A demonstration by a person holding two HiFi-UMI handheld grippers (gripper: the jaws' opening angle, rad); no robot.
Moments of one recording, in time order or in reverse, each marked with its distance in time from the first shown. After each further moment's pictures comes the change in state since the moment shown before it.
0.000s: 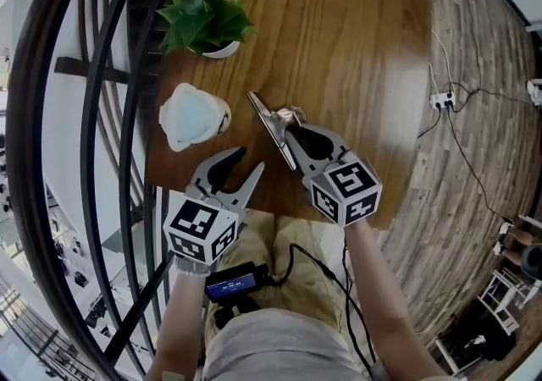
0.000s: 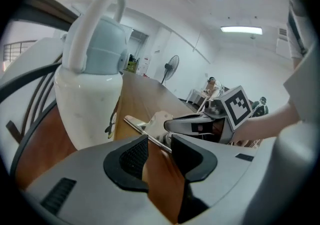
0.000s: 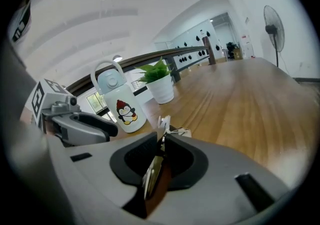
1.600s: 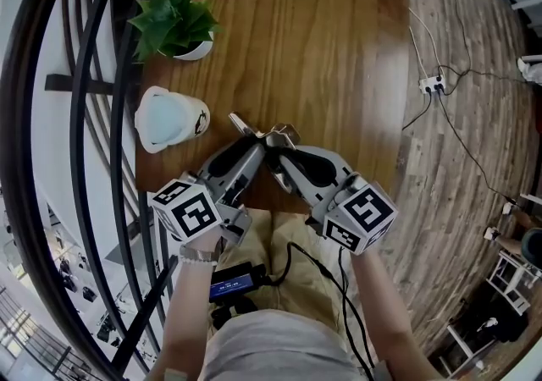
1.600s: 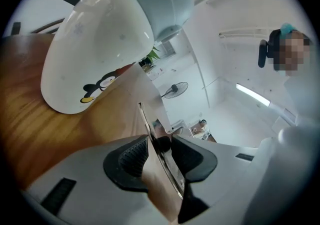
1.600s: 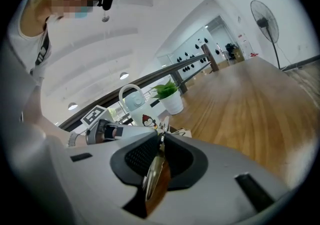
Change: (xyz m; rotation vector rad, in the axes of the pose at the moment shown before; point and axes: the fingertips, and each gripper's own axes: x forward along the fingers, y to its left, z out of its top) left arm 0.030 -0.019 0.011 -0.574 -0.159 -0.245; right arm -0.071 0.032 0.007 0.087 -0.147 0.119
